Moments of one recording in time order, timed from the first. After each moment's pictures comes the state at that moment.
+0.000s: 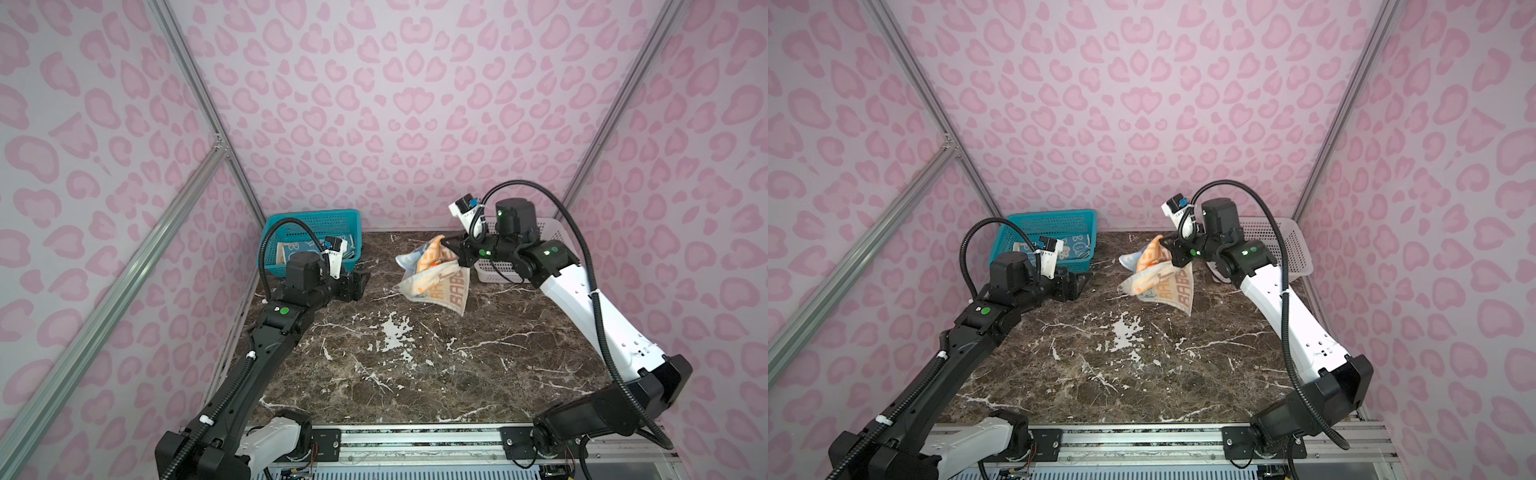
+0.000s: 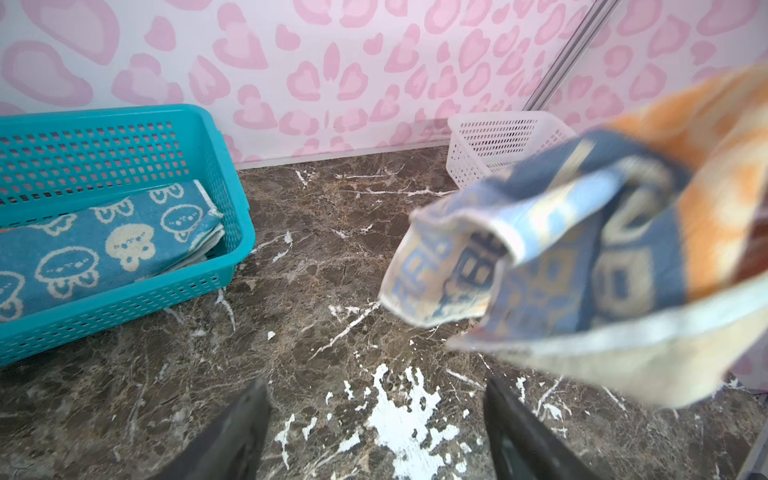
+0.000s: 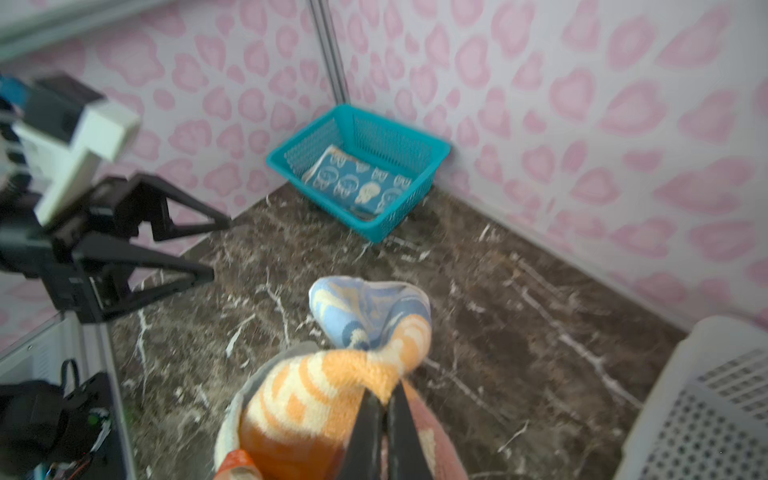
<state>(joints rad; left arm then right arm) -0.28 1.11 1.00 -0.38 0.26 -0.13 0.45 1.49 1.50 -0.59 -0.43 -0.02</state>
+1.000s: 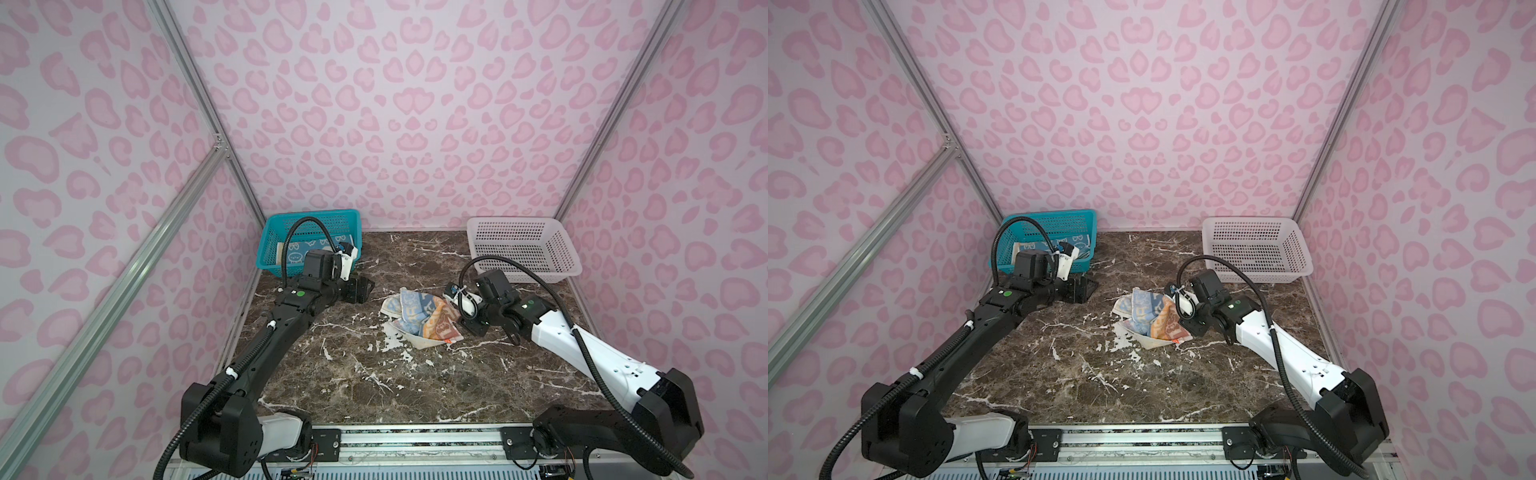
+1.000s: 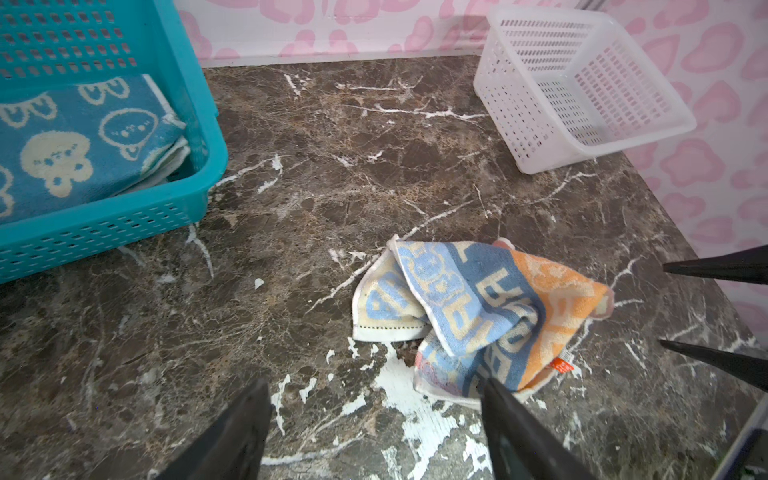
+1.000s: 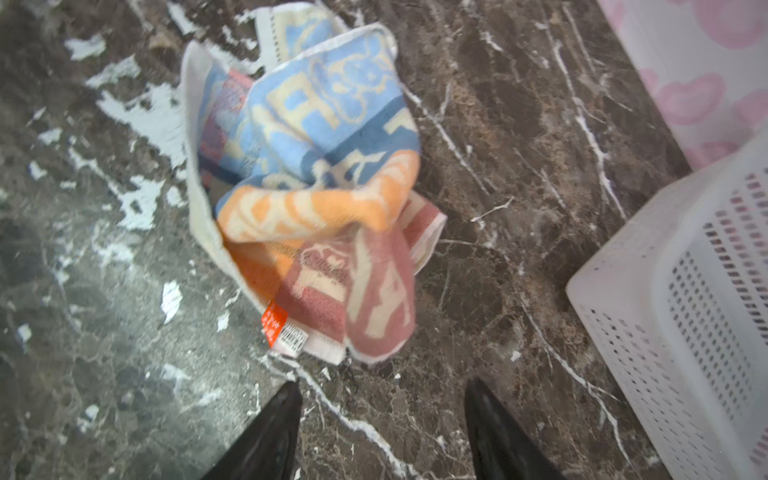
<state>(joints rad) -0.28 1.30 1.04 -0.45 0.35 -0.07 0.55 1.28 0.93 -0.64 -0.03 -0.50</state>
